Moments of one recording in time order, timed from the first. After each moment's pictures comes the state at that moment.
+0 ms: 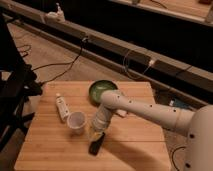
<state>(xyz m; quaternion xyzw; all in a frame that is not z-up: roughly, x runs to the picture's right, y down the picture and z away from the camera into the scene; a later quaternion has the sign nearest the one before) -0.074 0.250 0.761 -0.46 -0.32 -0.06 0.83</state>
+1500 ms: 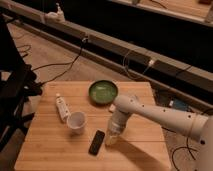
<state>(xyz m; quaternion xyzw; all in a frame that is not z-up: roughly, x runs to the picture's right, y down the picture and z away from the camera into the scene) 0.012 0.283 0.779 -0.50 -0.22 0.01 0.84</state>
